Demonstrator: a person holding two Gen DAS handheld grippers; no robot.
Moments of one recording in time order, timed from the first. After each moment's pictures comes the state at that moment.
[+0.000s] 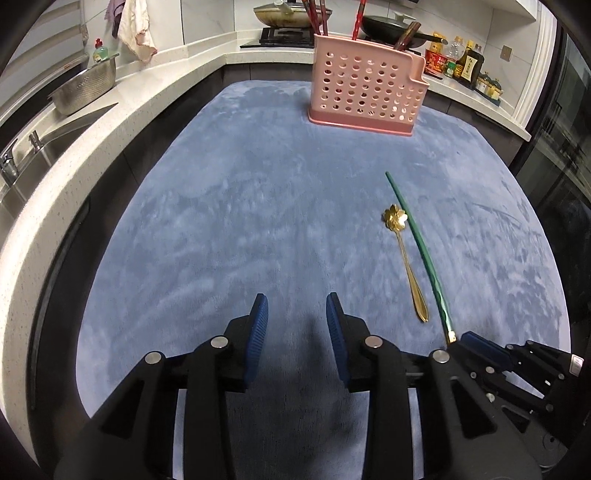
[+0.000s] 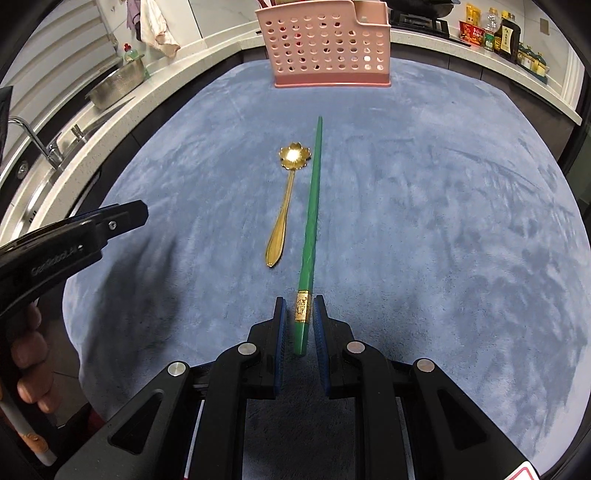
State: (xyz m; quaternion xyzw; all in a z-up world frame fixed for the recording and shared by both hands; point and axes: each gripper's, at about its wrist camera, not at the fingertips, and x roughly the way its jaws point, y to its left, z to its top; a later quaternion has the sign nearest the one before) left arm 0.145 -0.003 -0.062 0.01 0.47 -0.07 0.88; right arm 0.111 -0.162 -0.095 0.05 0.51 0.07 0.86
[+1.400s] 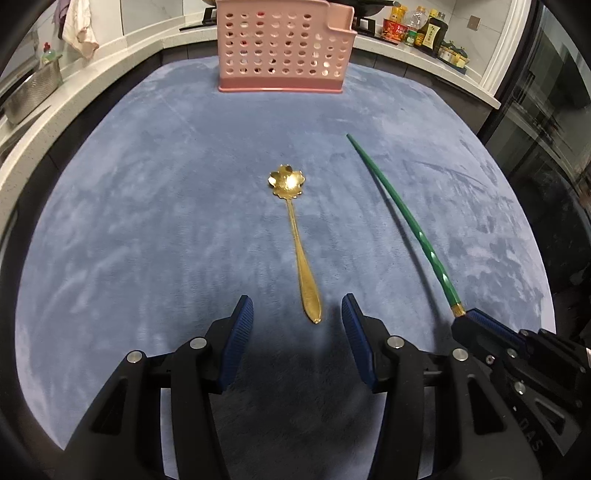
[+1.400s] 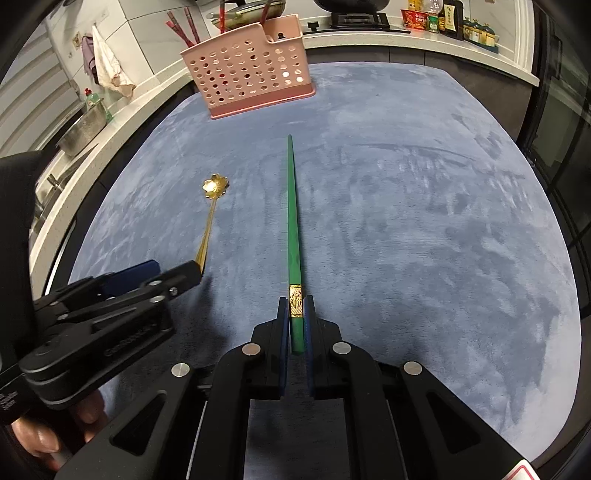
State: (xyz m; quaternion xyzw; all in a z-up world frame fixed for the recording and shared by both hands) left arm 0.150 -0.092 -0.094 0.02 0.50 -0.13 0.85; right arm 0.098 -0.230 -0.085 0.11 0.49 0.01 0.87
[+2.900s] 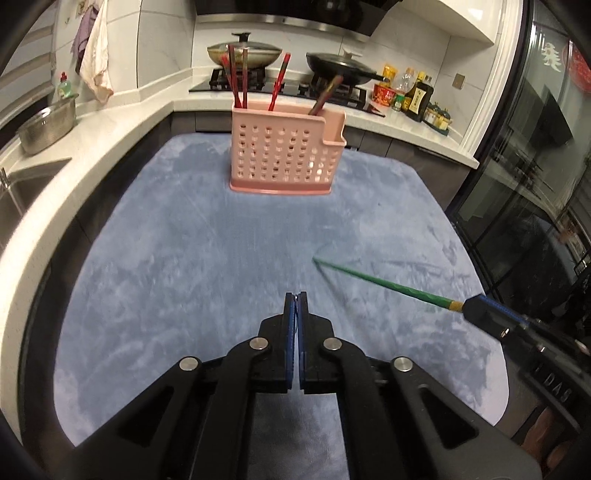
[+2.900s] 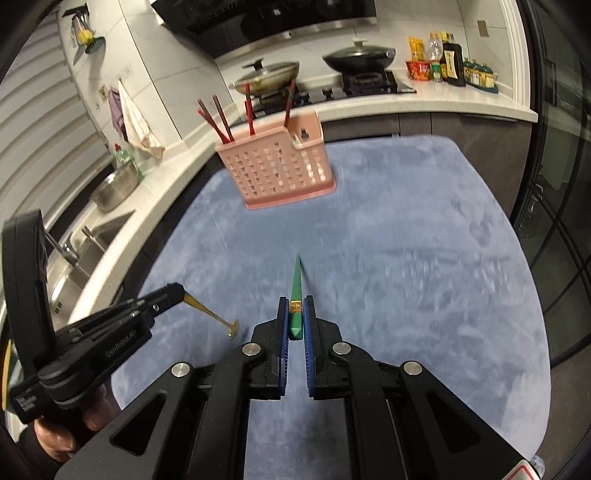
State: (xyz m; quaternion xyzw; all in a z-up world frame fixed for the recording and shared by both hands) left arm 0.149 -0.067 0.019 -0.02 0.41 -0.15 0.90; right arm 0.102 -0.242 0.022 0.15 0.39 0.04 0.91
